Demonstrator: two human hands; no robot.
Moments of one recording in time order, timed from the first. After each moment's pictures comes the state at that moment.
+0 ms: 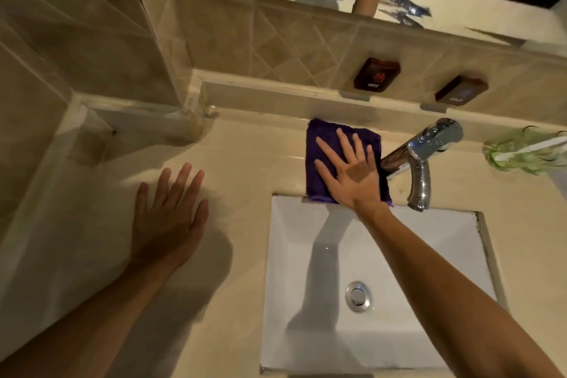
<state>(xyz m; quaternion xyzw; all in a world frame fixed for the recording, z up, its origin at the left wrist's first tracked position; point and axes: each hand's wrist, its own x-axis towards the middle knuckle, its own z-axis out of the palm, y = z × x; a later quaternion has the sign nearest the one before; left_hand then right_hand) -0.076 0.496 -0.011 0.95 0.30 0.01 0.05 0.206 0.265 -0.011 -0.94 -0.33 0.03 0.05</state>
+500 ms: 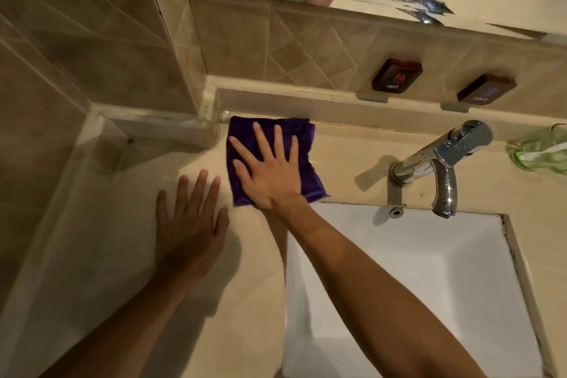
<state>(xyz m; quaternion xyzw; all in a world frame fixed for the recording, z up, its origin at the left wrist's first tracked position) -0.074 0.495 -0.021 0.95 0.30 0.00 0.02 0.110 0.422 -0.007 -0.90 -0.42 0.09 0.07</state>
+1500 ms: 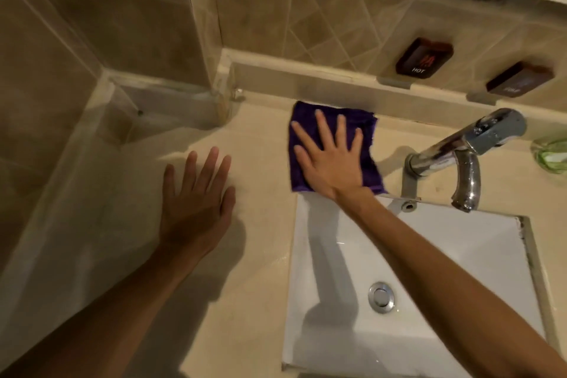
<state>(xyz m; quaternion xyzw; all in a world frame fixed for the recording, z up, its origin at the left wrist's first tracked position) -0.074 0.494 -0.024 0.95 0.30 0.02 0.01 0.159 0.350 -0.008 -0.92 -0.39 0.06 0.02</state>
